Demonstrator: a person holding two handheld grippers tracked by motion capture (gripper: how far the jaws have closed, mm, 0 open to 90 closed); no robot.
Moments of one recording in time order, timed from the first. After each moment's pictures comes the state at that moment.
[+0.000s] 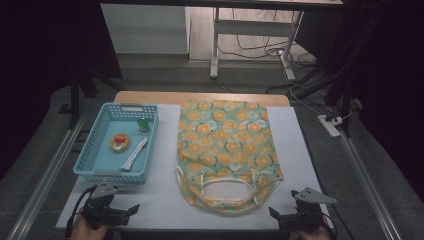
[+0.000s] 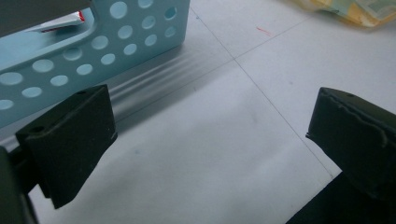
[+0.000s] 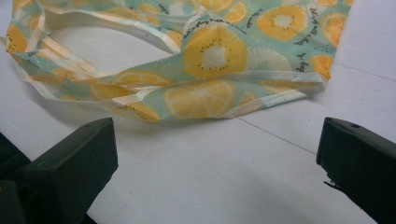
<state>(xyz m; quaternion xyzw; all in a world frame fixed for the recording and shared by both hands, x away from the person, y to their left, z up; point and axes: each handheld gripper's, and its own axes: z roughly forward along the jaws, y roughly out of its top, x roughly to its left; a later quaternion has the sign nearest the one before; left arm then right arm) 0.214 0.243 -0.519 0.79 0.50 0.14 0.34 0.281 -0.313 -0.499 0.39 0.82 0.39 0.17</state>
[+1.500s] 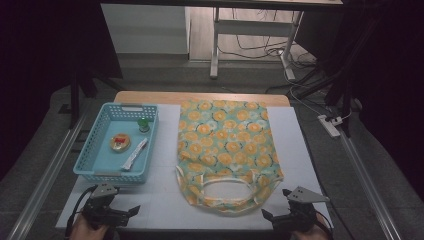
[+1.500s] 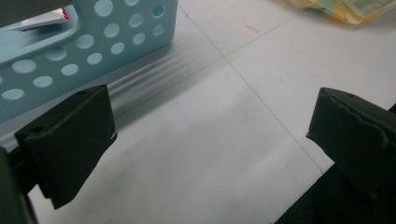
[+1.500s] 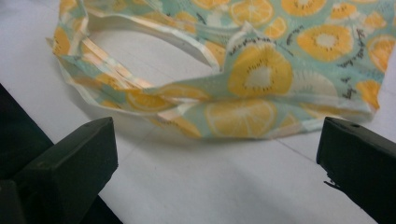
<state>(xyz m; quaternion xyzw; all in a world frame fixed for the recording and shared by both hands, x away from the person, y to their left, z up) 0.216 0.245 -0.520 0.79 0.49 0.12 0.35 0.279 -0.294 -0.492 0.35 0.83 0.41 0.15</state>
